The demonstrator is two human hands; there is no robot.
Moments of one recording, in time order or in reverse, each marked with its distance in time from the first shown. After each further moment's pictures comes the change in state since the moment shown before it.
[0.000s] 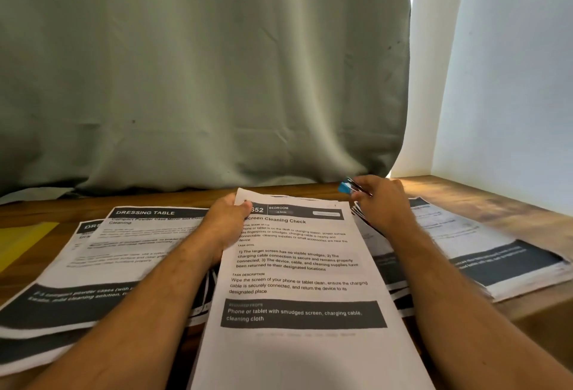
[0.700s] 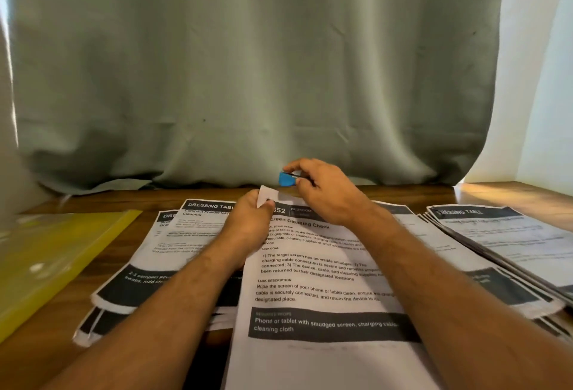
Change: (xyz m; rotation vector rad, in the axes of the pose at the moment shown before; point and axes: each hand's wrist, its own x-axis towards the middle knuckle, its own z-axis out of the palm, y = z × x) left_hand 0.001 -0.018 -0.058 0.111 0.153 0.114; right_hand -0.031 -0.173 0.059 0.271 -0.322 -0.599
